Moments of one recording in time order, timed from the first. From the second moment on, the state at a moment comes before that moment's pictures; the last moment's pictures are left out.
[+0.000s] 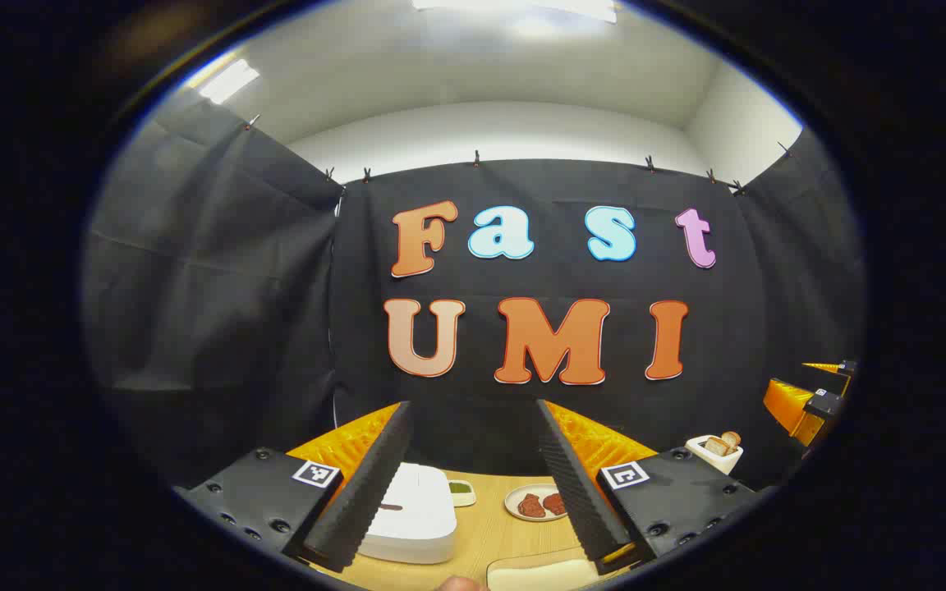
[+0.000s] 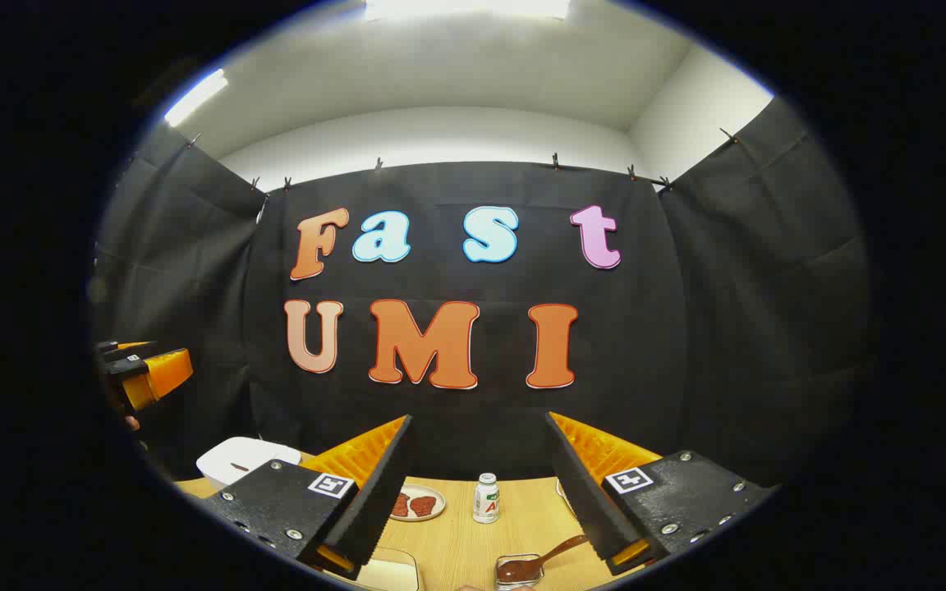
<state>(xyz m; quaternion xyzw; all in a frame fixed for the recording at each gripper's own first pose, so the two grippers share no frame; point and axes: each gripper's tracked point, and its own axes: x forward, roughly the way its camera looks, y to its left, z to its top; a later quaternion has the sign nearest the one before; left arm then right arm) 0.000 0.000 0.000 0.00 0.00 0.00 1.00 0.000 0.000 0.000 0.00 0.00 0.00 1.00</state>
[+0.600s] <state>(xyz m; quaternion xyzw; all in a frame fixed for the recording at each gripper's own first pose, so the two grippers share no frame) 0.000 0.003 0.004 0.01 0.00 0.05 1.00 0.020 -0.016 -0.025 0.00 0.02 0.03 1.00</state>
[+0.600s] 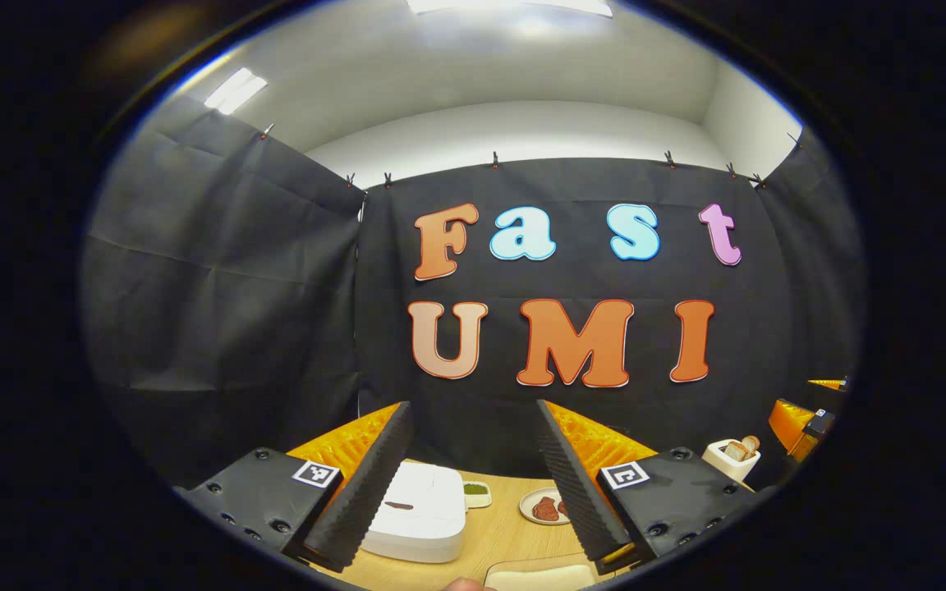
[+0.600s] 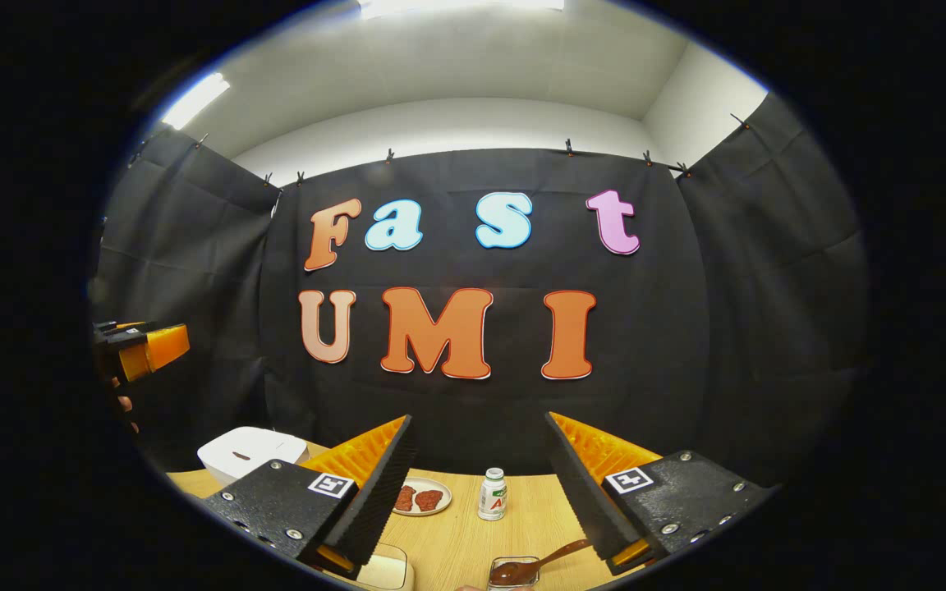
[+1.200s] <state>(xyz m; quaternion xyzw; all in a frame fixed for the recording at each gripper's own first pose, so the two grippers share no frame) 0.013 -0.003 -0.005 0.02 0.01 0.03 1.00 0.028 -0.029 -0.055 0.02 0.05 0.01 1.00</state>
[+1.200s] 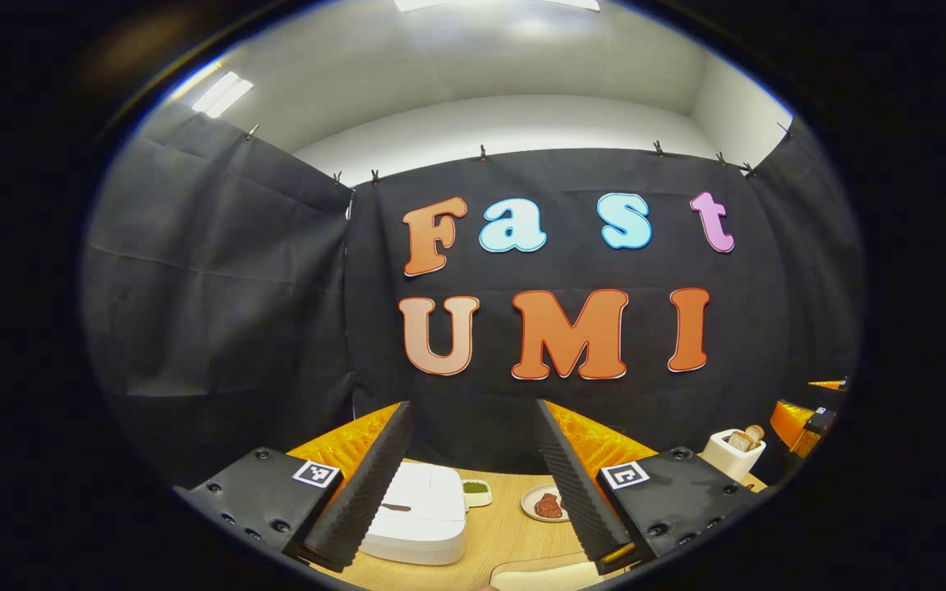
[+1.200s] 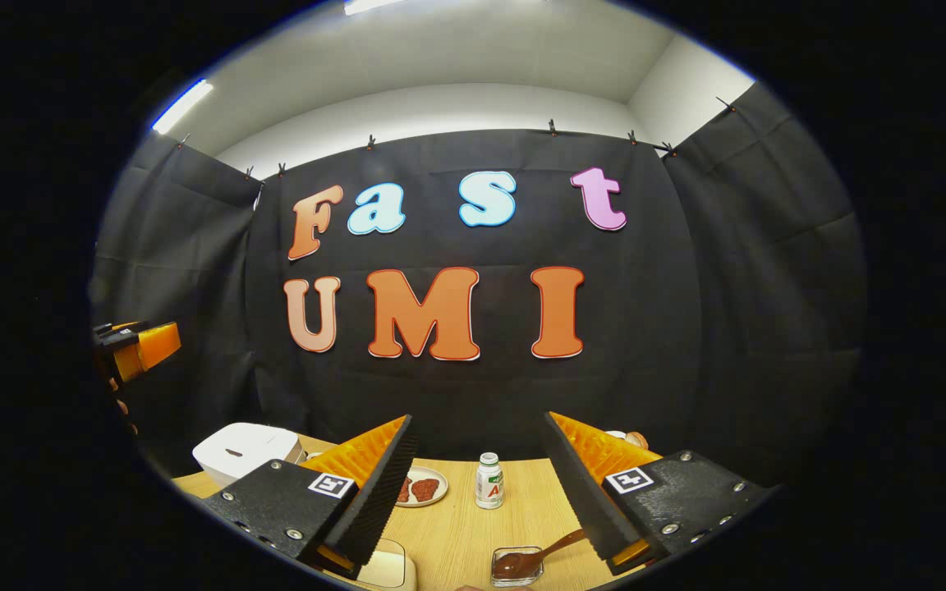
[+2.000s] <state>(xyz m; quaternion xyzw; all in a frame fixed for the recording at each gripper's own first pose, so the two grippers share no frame) 0.079 0.056 -0.069 0.01 0.13 0.06 0.99 0.041 -0.045 -0.072 0.01 0.06 -0.03 1.00</state>
